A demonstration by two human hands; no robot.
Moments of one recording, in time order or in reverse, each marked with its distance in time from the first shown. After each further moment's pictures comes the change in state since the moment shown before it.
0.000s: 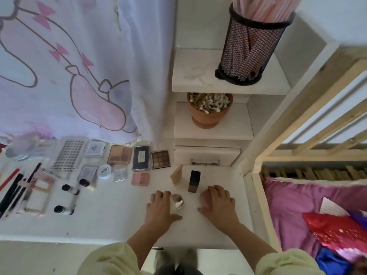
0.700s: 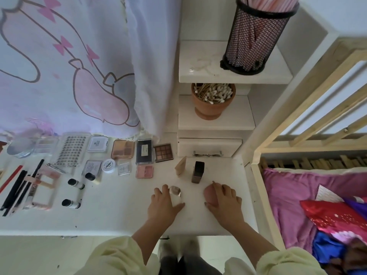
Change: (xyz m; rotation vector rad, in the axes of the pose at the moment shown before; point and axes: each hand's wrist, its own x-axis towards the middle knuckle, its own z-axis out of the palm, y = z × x) left_hand -0.015 -0.007 -0.003 -0.144 0.002 -0.113; right_hand -0.022 0.002 0.022 -0.051 0.104 0.067
